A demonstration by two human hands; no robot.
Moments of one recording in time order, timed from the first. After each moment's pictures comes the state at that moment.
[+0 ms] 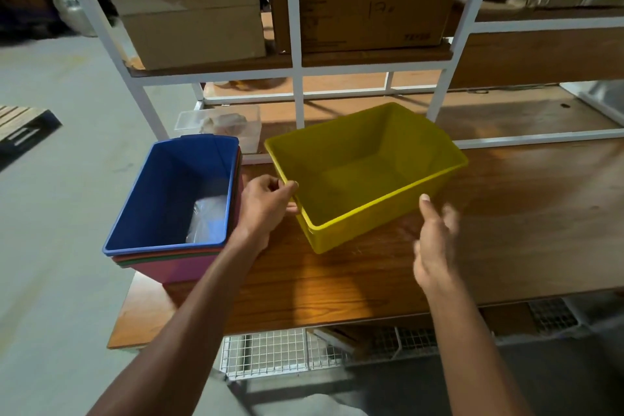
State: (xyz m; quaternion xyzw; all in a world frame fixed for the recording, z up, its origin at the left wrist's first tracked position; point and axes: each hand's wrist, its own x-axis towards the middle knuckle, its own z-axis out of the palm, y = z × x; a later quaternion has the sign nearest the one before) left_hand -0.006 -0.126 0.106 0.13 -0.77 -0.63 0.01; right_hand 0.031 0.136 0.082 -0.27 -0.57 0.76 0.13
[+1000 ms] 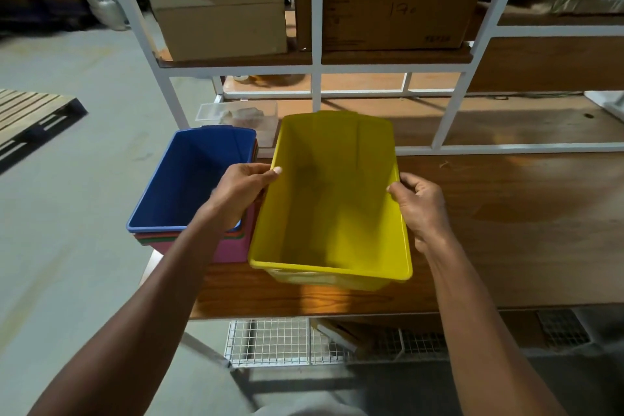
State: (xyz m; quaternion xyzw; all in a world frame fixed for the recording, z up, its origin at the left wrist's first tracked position) left_hand 0.006 -0.186 0.130 0.11 -0.78 -0.61 -0.05; right_hand 0.005 0.121 0.108 -0.09 -0.76 0.64 0.04
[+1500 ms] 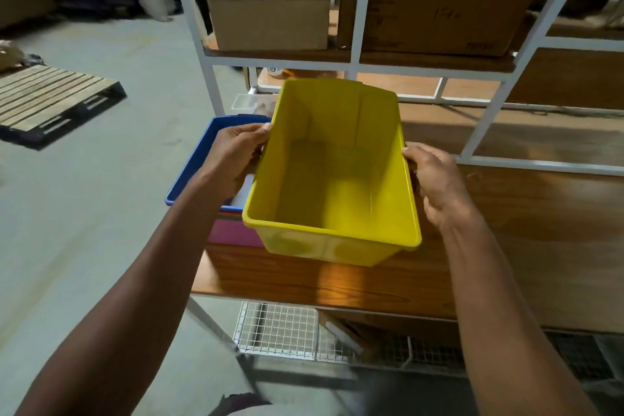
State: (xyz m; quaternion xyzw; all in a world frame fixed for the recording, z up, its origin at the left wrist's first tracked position) left_hand 0.039 -0.226 0.175 0.12 -0.70 -0.70 0.06; right_hand -0.010 0.083 0.156 -0.04 -0.72 0.70 -0.02
